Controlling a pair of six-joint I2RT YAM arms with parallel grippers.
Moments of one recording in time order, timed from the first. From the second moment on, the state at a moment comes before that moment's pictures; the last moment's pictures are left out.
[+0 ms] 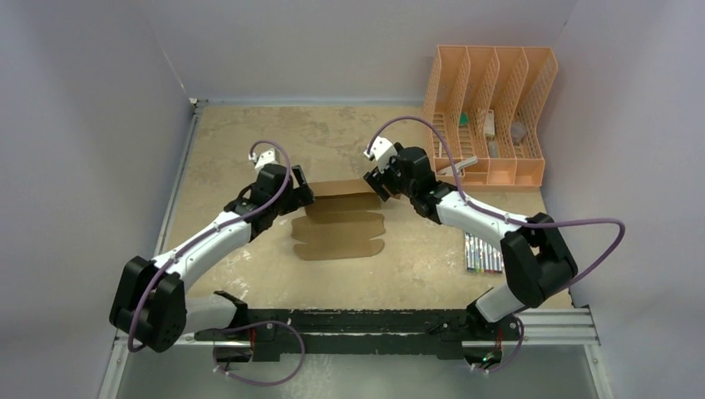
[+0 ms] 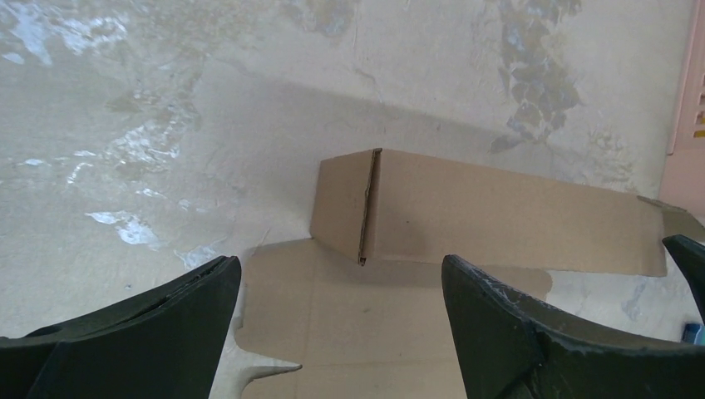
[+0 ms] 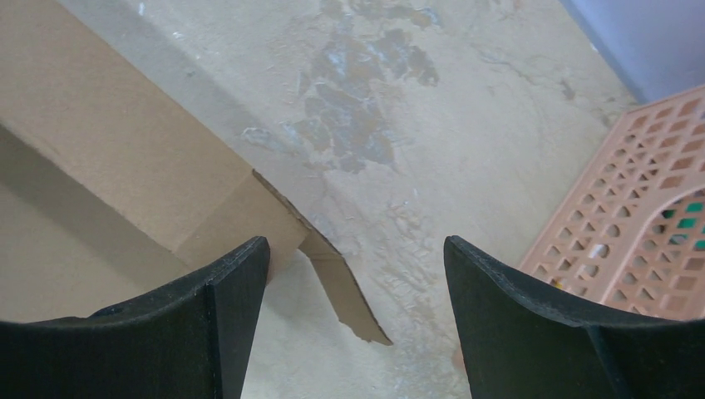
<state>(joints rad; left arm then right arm) -0.46 1.22 0.75 -0.22 -0.27 -0.72 0.58 1.53 0.93 0.10 0.06 -0.36</state>
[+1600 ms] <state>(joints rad) -0.44 1.27 0.88 -0.43 -0.13 -0.57 0.57 1.55 0.89 0.23 0.12 -0.21</state>
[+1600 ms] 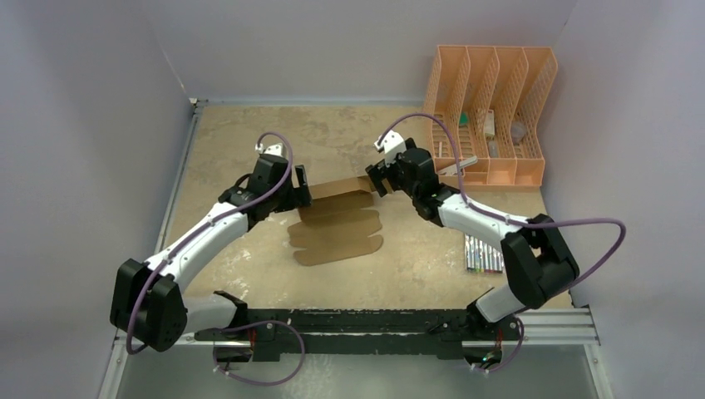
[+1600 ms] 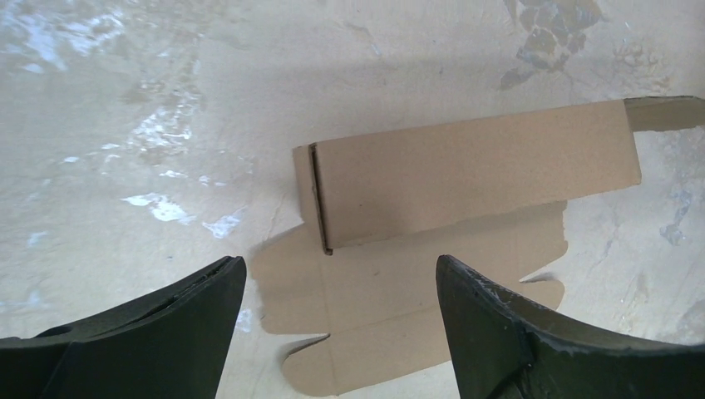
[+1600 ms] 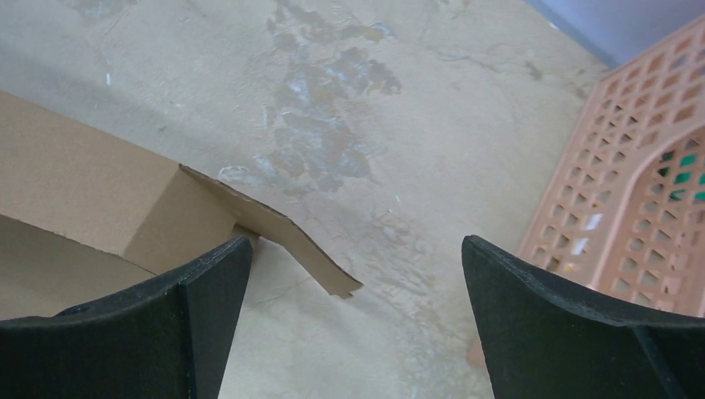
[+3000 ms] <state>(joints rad) -0.42 1.46 1.04 -0.50 -0.19 -0.49 0.58 1.86 0.65 0.81 0.01 0.53</state>
